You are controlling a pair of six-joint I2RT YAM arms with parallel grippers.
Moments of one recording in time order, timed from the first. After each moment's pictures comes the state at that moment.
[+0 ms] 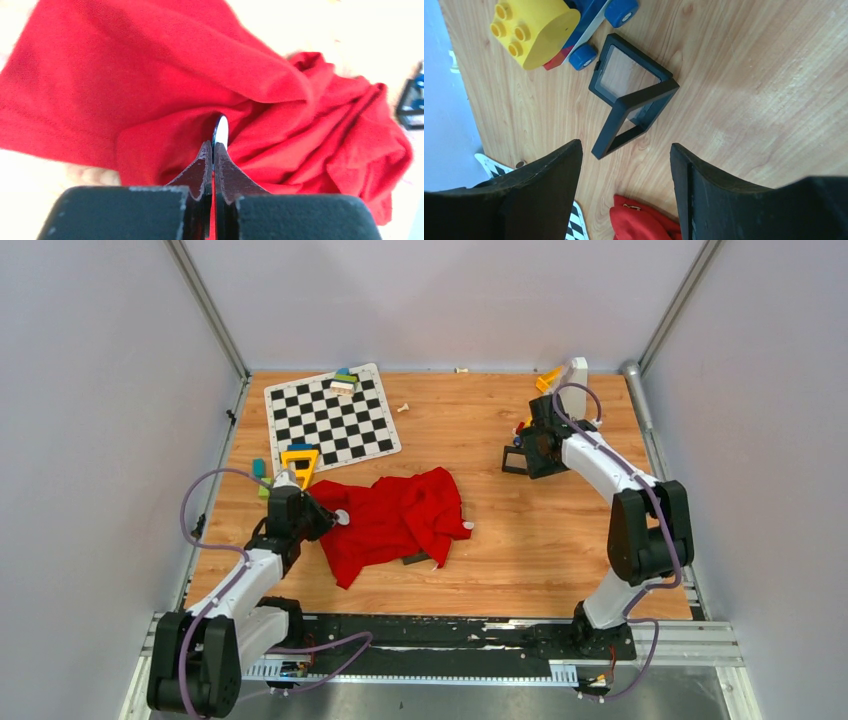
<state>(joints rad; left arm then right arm) -0.10 0.99 0.31 -0.03 0.06 -0.75 0.24 1.67 1.23 -0.61 0.26 1.52</state>
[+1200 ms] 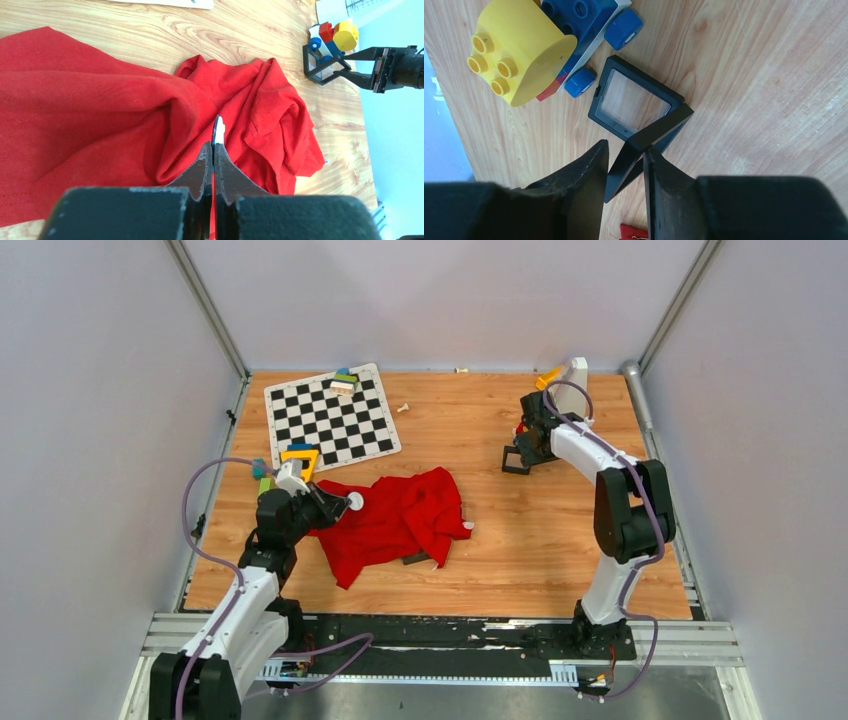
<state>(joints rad) -0.10 0.79 0.27 0.14 0.33 -0.64 0.24 1.84 1.33 -0.62 0.30 1.57</state>
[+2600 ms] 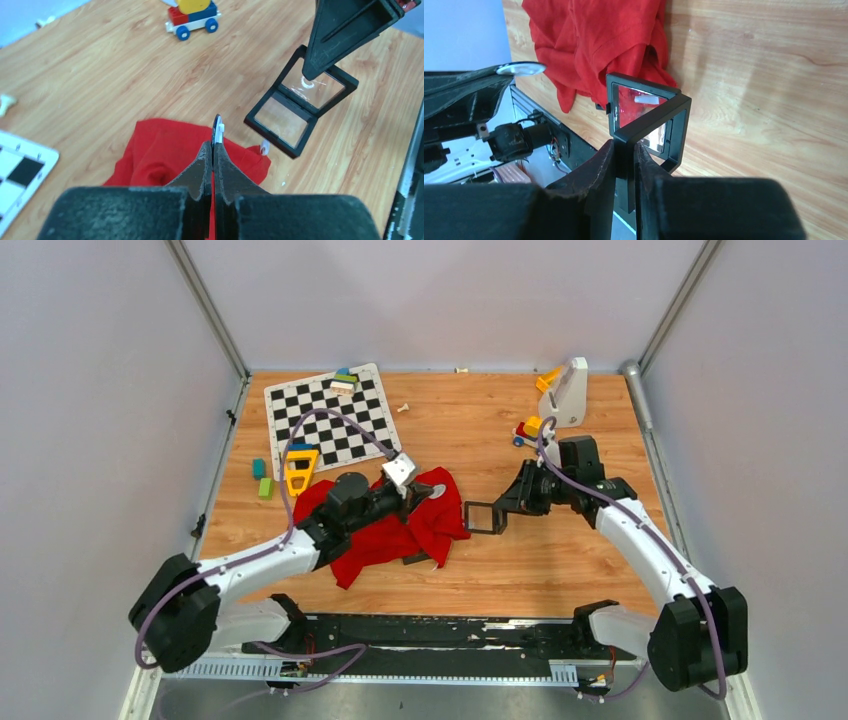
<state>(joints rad) -0.75 1.13 0.53 0.45 0.20 -0.05 0.25 1.17 0.83 -0.49 -0.57 0.56</state>
